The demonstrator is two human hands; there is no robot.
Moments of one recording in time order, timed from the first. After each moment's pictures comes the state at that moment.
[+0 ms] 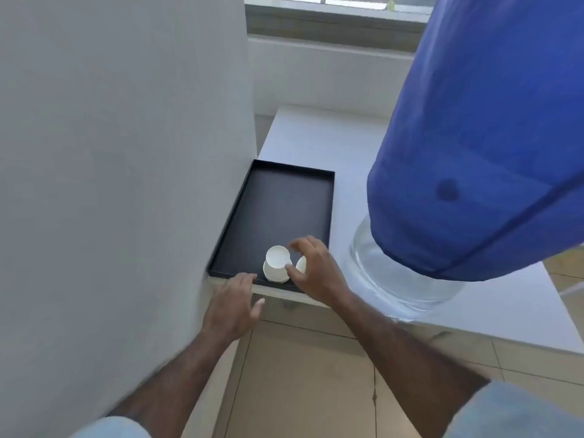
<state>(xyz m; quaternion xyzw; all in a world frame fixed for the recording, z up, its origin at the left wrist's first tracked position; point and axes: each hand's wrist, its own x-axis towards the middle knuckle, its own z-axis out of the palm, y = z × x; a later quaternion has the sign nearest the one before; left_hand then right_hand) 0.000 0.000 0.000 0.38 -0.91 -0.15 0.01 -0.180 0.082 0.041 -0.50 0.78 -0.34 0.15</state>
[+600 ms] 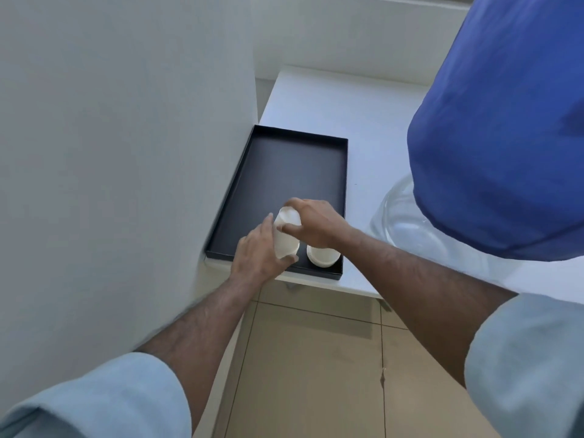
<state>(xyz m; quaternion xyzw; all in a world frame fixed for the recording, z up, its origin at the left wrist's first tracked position) -0.069 -0.050 -0.040 0.40 -0.88 -0.26 0.07 -0.213 0.001 0.007 -0.58 0.79 -0.11 0.17</state>
